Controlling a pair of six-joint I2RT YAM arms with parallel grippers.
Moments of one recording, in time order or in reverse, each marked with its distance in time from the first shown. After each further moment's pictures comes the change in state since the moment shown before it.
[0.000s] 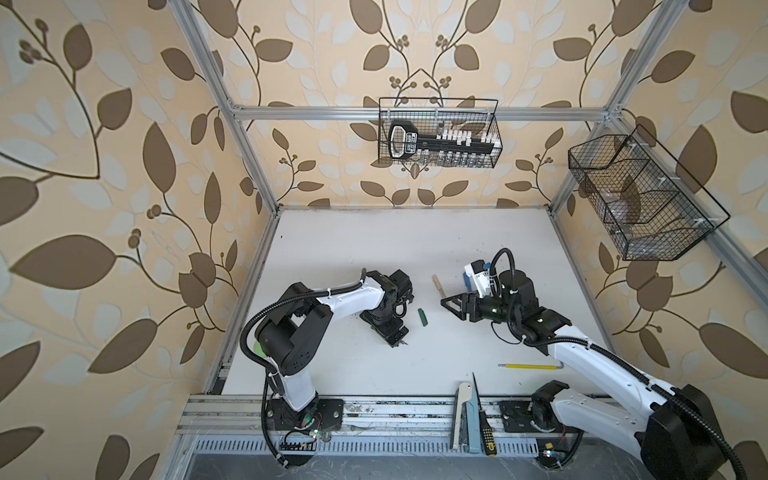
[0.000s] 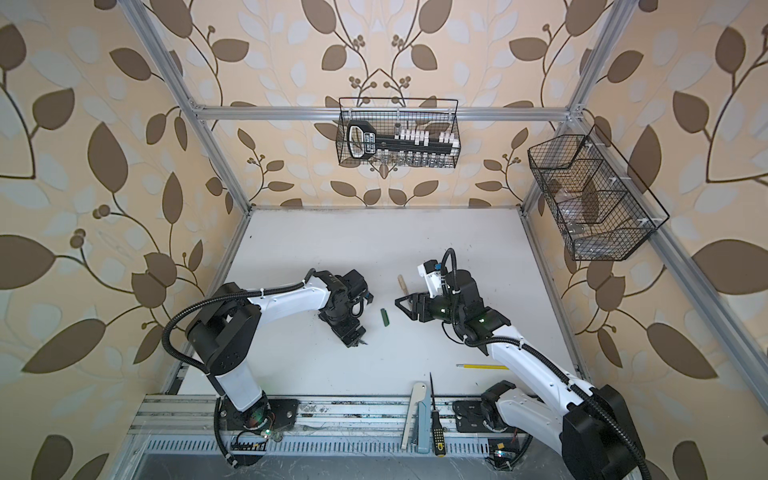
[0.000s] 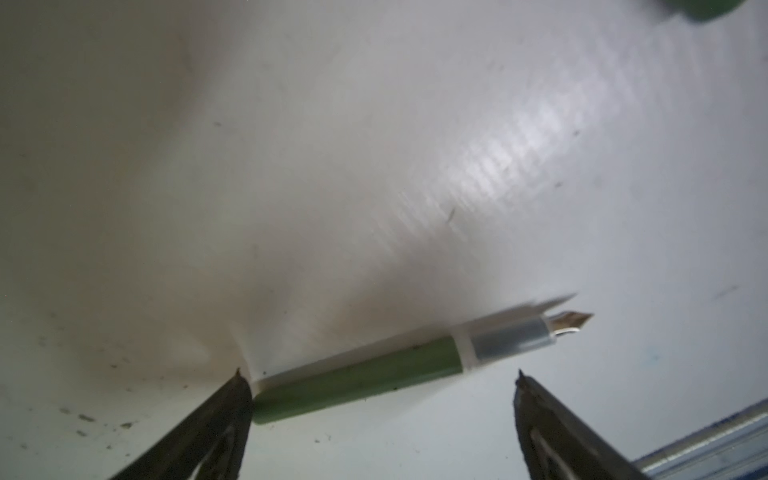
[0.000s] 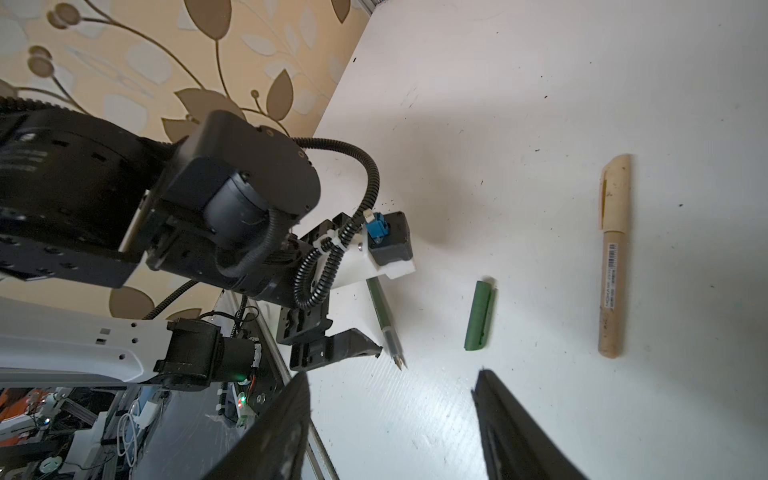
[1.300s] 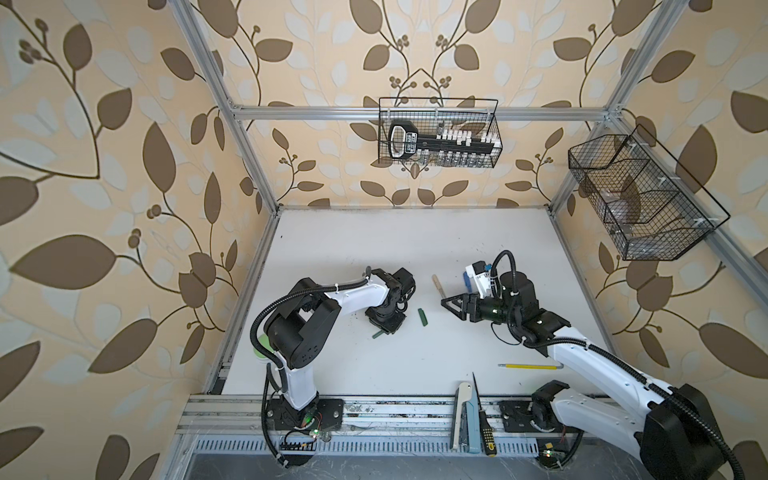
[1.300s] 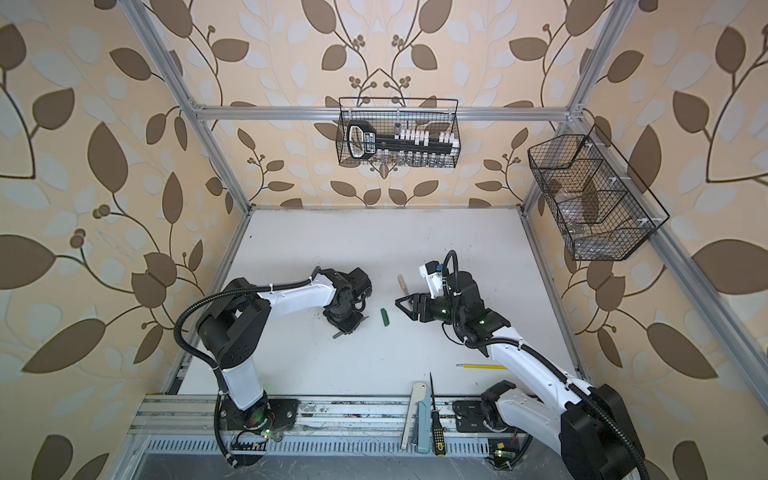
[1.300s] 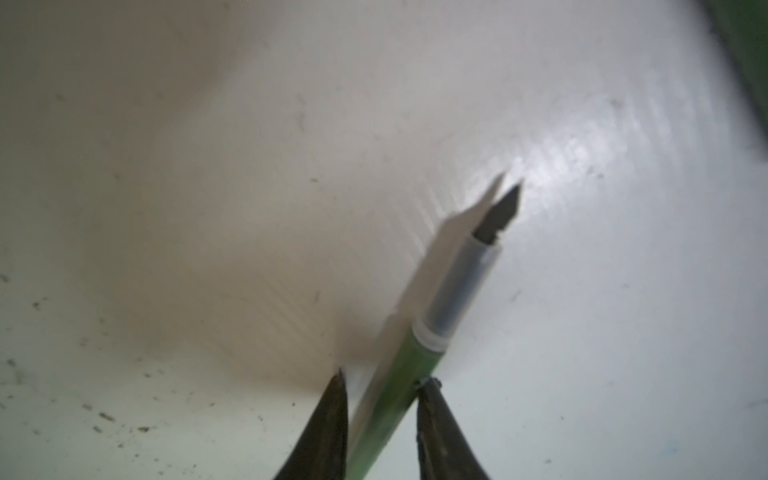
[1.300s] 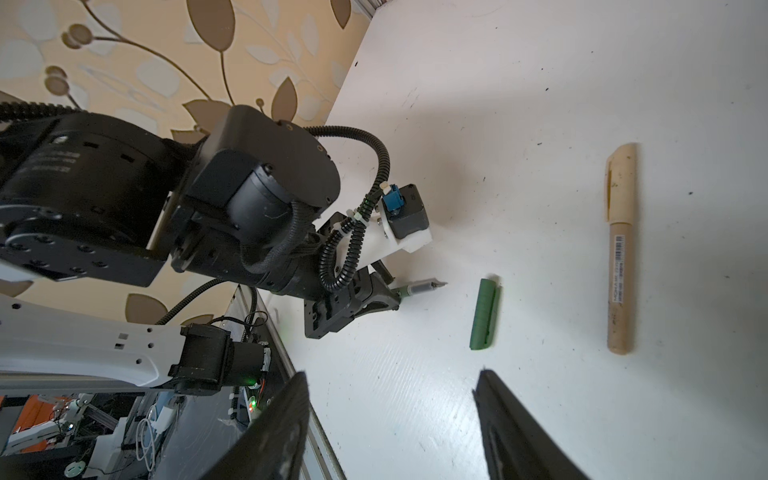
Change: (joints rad) left arm 0.000 0.037 0.023 0.064 -0.046 -0.187; right arm -0.007 0.004 -0.031 0.051 -0.015 0.039
